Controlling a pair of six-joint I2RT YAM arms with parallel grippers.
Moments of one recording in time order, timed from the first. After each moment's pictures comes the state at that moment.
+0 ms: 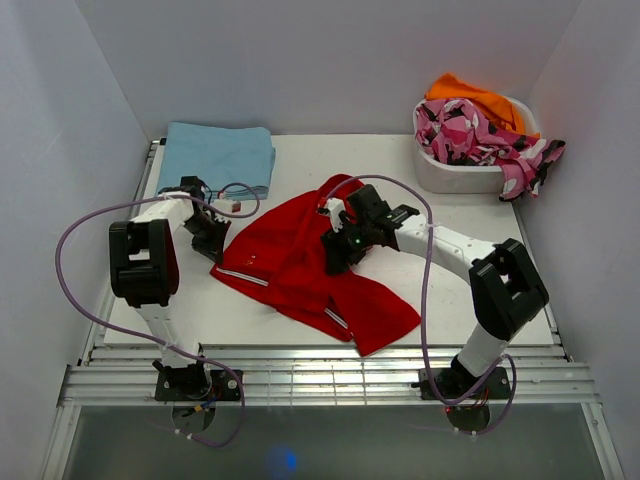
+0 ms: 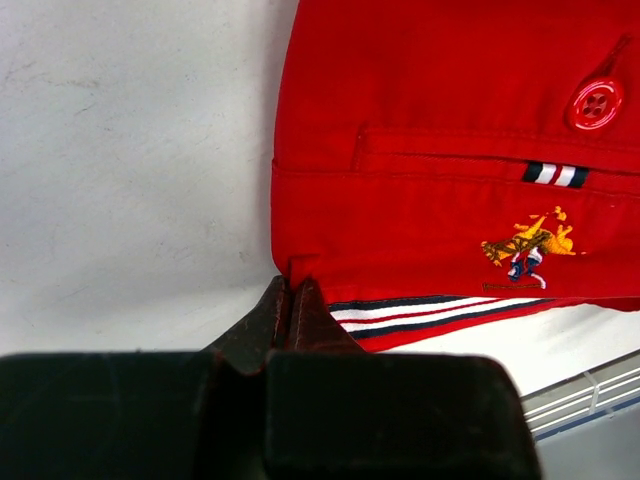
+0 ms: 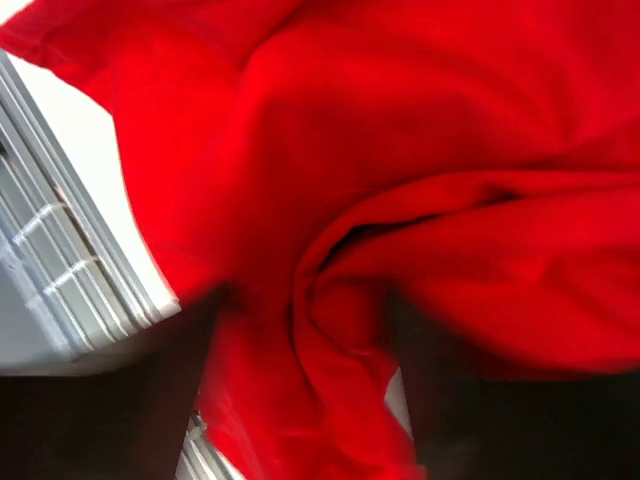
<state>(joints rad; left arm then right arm) 0.04 1.88 1.28 -0.87 0.27 0.45 0.68 1.66 1.18 -0.47 -0.49 -0.07</state>
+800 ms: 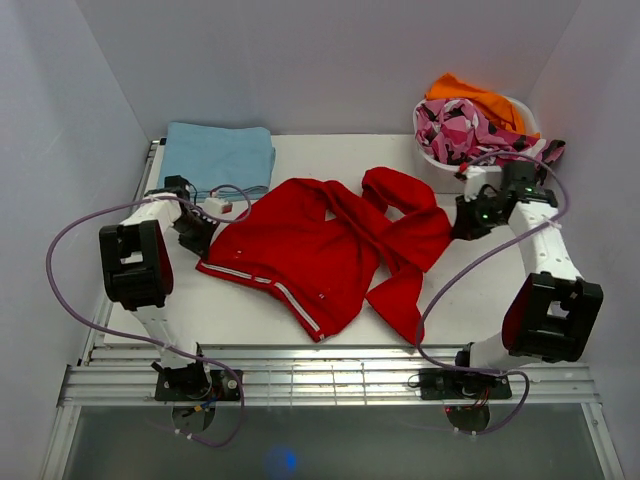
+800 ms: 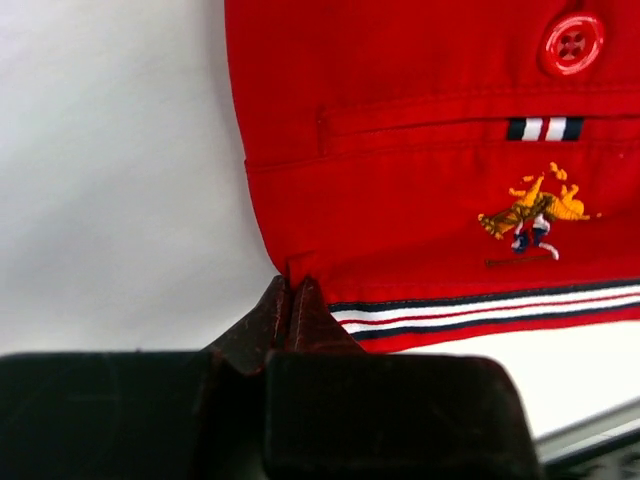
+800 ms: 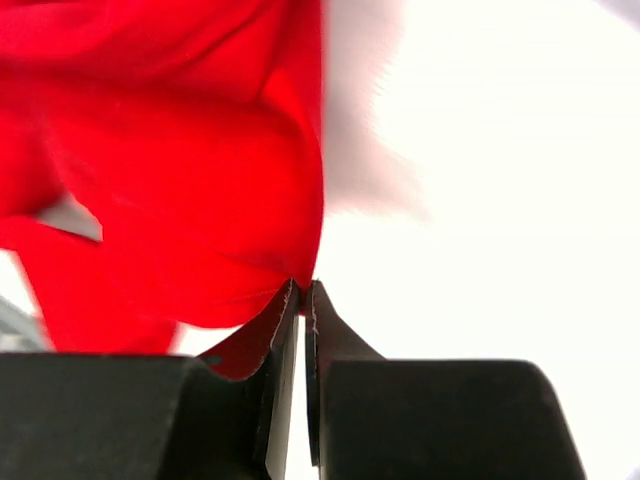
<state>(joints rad) 0.11 1.86 1.25 -0.83 0.27 0.66 -0.05 1.48 1.21 -0.84 -0.57 -0.49</state>
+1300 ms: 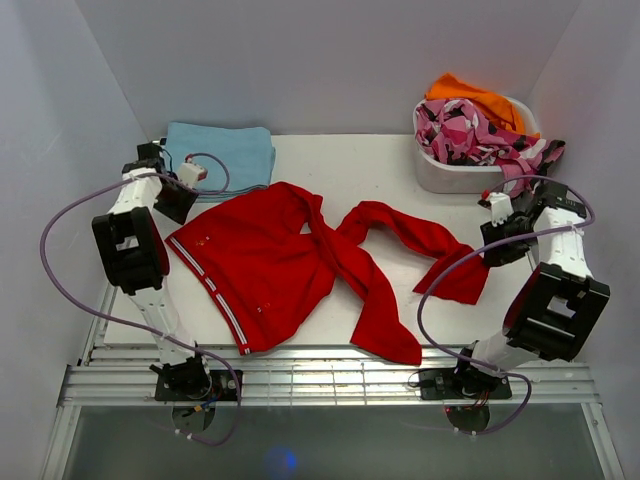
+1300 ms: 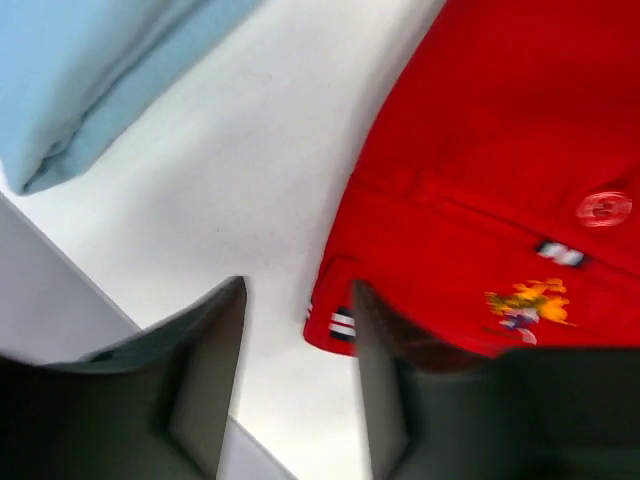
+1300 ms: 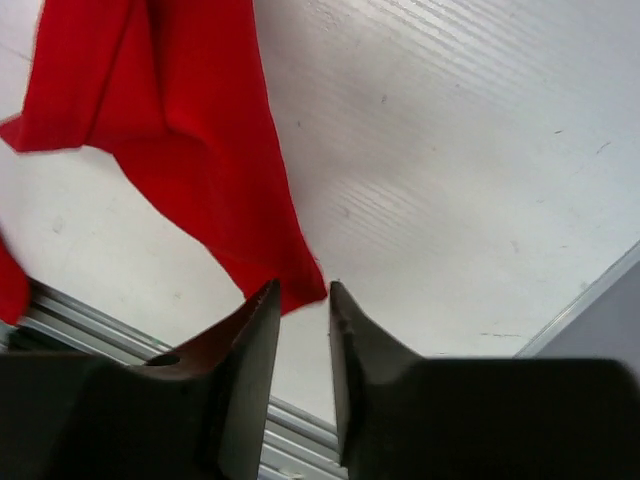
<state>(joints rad) 0.23 2.05 1.63 -0.80 0.10 0.84 -0.40 1.50 1.18 -1.06 -0.42 -0.85</state>
